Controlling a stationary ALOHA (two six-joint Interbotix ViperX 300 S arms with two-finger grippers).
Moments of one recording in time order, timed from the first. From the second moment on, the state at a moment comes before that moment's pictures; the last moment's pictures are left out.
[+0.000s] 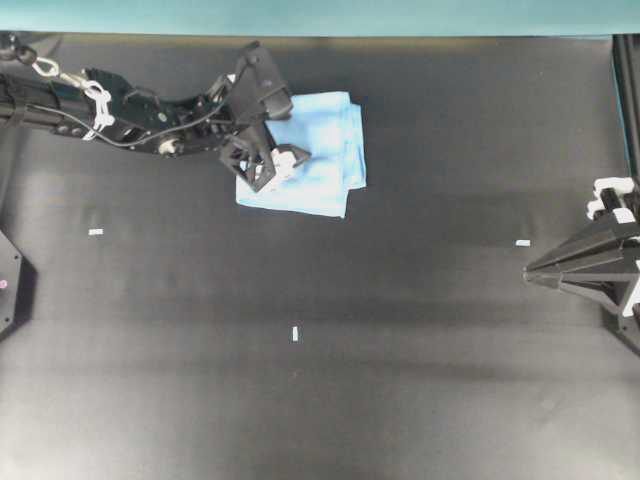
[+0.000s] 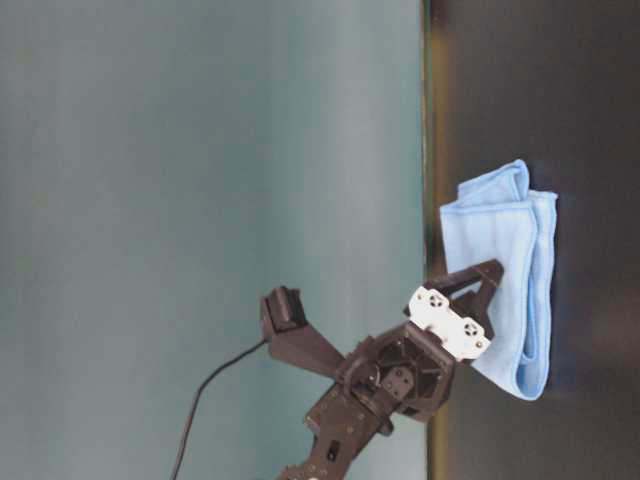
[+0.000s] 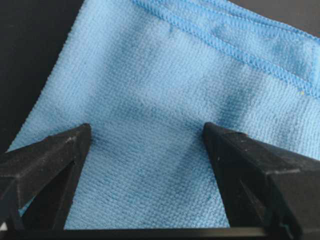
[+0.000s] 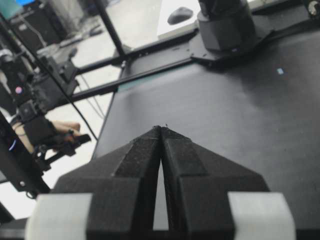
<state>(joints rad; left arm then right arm) 0.46 0.32 0.60 0.04 -0.21 -0.02 0.18 -1.01 1.18 0.00 -0.17 0.40</state>
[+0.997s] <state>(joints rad) 0.22 0.11 0.94 0.04 -0.28 -0.03 0.18 -1.05 1.18 0.00 -0.12 0.40</state>
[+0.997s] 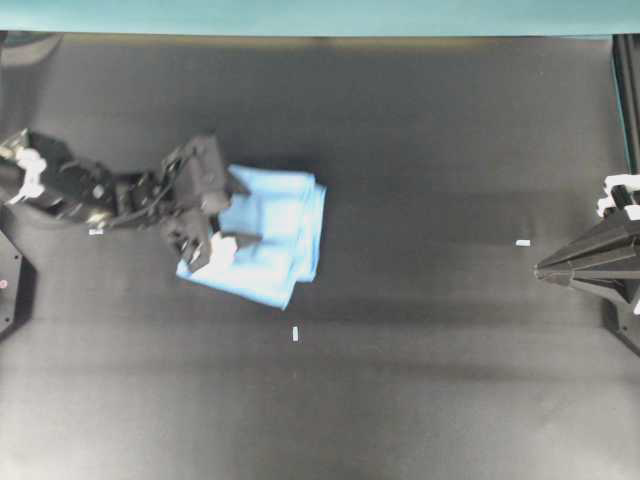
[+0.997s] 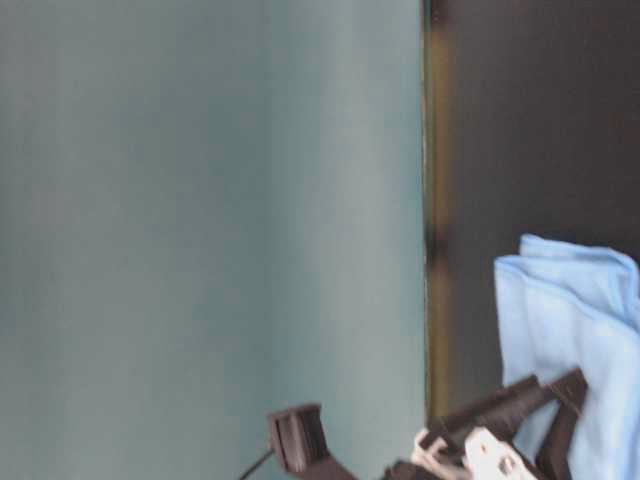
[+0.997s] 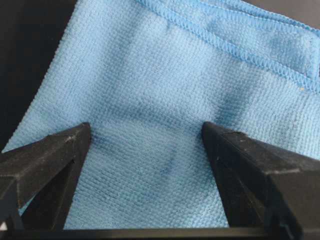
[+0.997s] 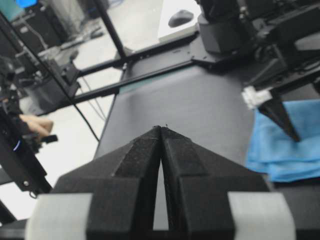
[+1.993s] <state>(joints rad) -0.39 -0.01 1.03 0.04 -0.24 -0.22 0.18 -1.06 1.18 0.00 -0.12 0.40</state>
